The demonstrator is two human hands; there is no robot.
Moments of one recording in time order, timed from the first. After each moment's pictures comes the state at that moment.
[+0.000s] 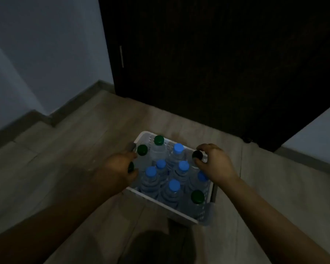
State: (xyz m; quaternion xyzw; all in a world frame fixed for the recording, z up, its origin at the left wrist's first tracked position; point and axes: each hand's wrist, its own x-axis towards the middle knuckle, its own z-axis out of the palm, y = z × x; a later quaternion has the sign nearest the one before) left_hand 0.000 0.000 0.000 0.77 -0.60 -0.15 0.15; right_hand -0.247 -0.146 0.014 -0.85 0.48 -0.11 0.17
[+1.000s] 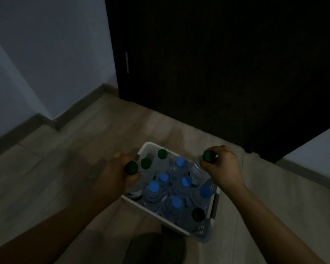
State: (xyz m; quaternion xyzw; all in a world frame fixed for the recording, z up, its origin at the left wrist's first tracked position) left_hand 0.010 -0.004 0.044 0.77 -0.55 -0.16 0.29; right_hand -0.234 -0.157 0.061 -0.79 0.53 -0.20 0.23
